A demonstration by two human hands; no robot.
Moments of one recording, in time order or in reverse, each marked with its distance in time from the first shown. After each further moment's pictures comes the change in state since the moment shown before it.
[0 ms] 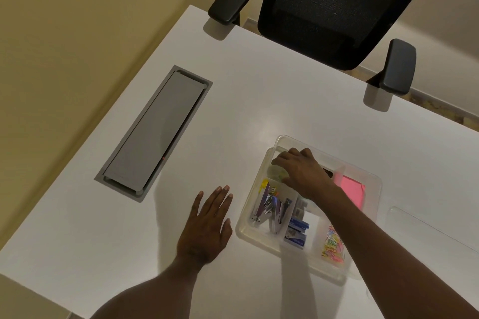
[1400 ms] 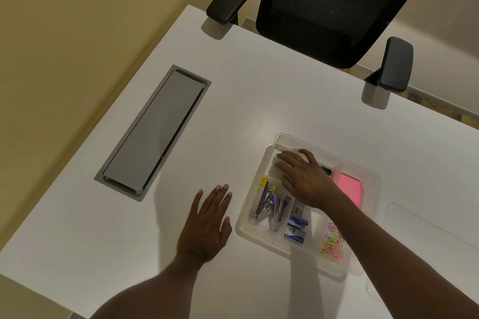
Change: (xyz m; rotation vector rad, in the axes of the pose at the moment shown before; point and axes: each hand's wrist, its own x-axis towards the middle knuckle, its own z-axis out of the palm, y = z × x) left_hand 0.001 0.000 0.002 -0.014 -0.029 -0.005; right_hand -0.024 0.010 0.023 -0.017 0.123 -0.049
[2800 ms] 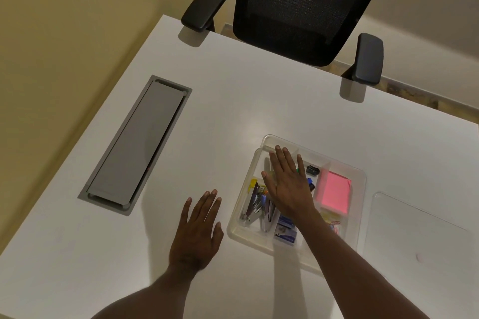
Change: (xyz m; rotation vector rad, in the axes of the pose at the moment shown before) left_hand -0.001 0.000 -0.003 0.037 0.014 0.020; right_hand -0.008 -0.038 0.036 0.166 0.065 0.476
